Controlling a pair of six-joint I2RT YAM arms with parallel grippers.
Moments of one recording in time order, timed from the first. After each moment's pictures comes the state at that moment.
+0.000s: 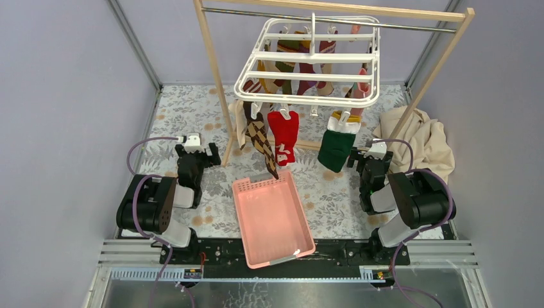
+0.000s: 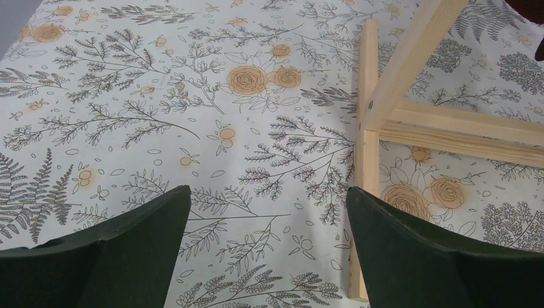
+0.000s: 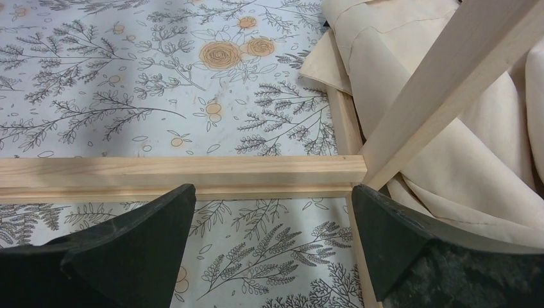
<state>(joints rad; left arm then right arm) -0.05 1.52 0.23 1.11 -0.08 -0.08 0.16 1.59 0.17 1.21 0.39 -0.01</state>
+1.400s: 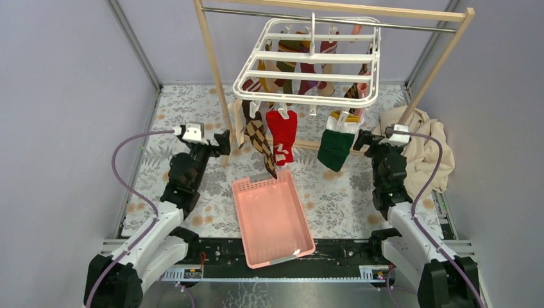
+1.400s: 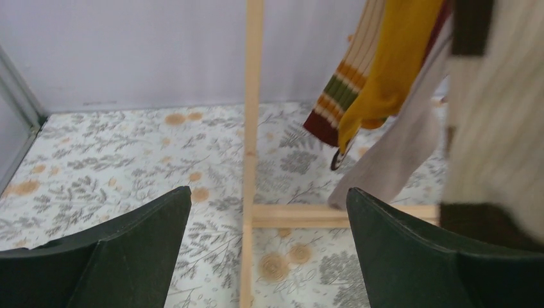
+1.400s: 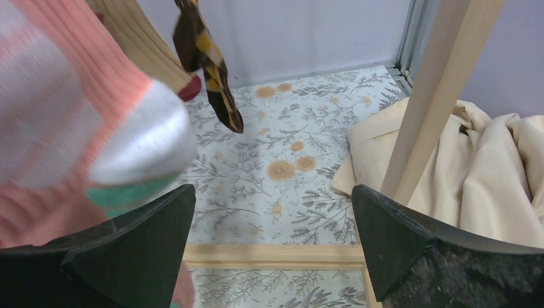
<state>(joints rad) -0.32 0.86 0.38 0.57 -0.15 -0.06 0.15 0.88 0.29 0.62 0.27 0.08</state>
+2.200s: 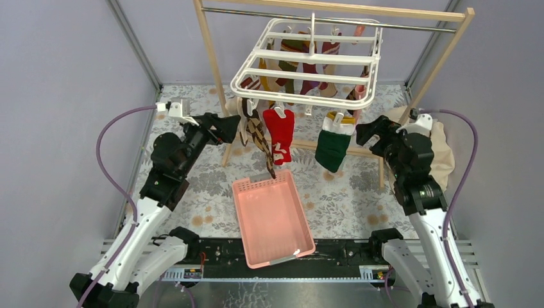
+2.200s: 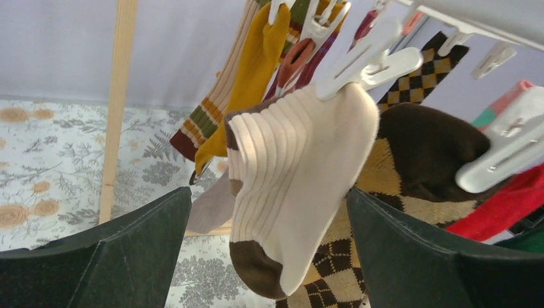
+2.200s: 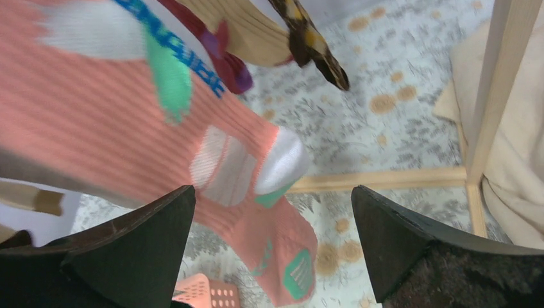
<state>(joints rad) -0.39 0.79 0.82 0.09 0.05 -0.46 0.15 0.70 0.85 -0.34 0.05 0.52</state>
